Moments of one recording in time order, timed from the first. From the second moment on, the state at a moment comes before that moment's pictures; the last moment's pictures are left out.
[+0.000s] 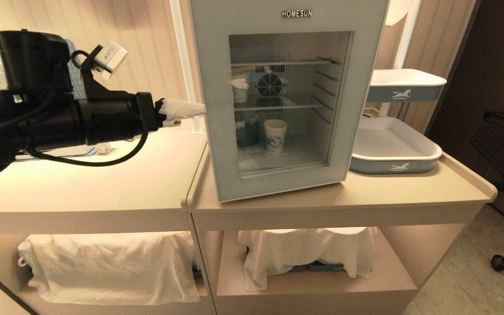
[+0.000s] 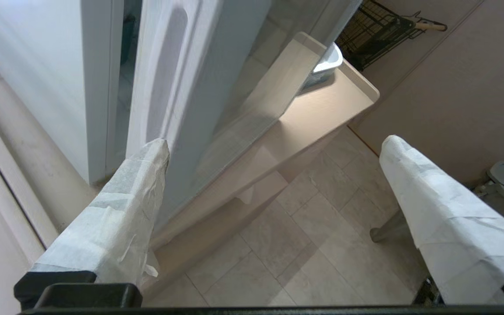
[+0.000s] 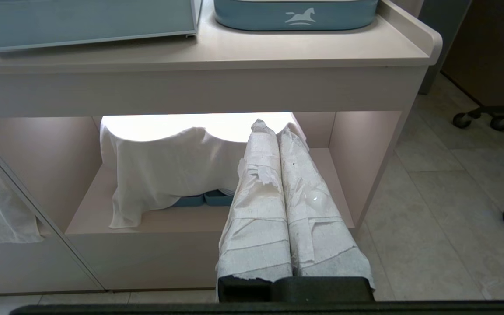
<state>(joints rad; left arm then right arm) -0.22 1.64 -1.28 -0.21 -0.61 -0.29 -0.01 0.00 0.00 0.00 0.00 -0.05</state>
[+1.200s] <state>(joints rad) -0.27 1.99 -1.62 -0.30 -0.57 -0.28 -0.01 0.00 0.00 0.00 0.00 -0.05</state>
